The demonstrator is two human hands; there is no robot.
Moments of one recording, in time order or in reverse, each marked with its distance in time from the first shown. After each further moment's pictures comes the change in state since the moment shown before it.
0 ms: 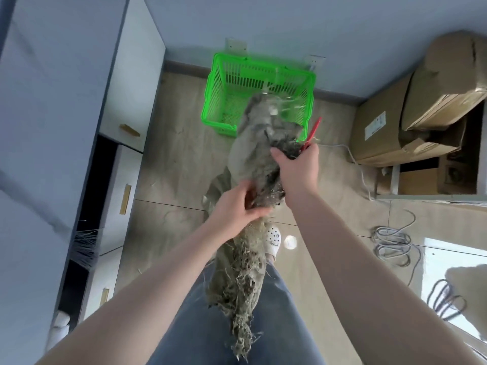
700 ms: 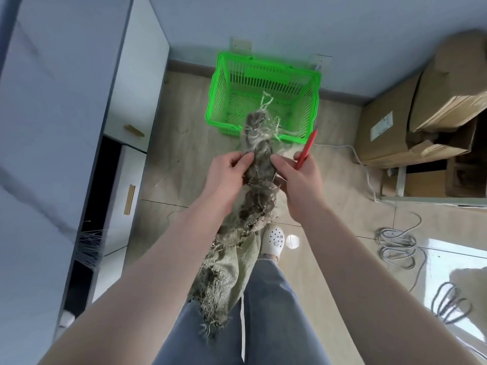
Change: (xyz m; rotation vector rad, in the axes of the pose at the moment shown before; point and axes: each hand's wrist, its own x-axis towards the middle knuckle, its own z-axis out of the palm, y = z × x) left_hand 0.033 0.032 -0.044 -0.686 0.339 -0.268; right_hand -0.007 0.009 -0.001 0.370 -0.265 0.149
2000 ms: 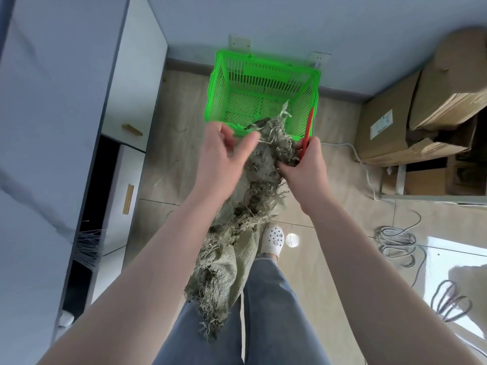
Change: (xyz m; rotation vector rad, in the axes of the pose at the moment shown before) left_hand -0.003 0.018 -0.014 0.404 0.078 0.376; right_hand 0.004 -0.016 -0.007 -0.601 0.061 -0.323
